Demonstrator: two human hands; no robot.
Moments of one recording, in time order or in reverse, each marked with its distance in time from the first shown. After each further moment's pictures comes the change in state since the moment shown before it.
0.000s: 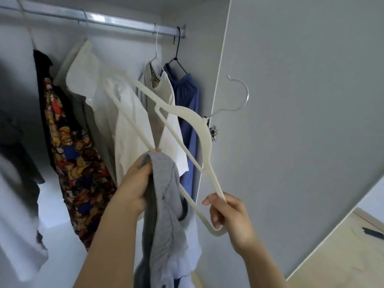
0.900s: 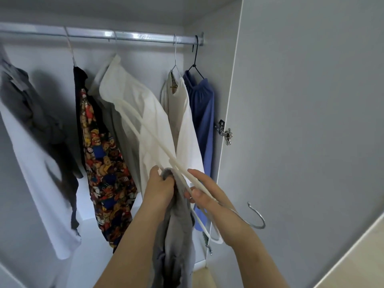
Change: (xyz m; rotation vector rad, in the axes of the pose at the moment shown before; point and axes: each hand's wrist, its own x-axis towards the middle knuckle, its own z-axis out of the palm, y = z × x) left_hand -0.016 -0.030 0.021 0.532 0.316 0.135; right_hand 0.011 -0.015 0.019 -0.032 -0.427 -0.144
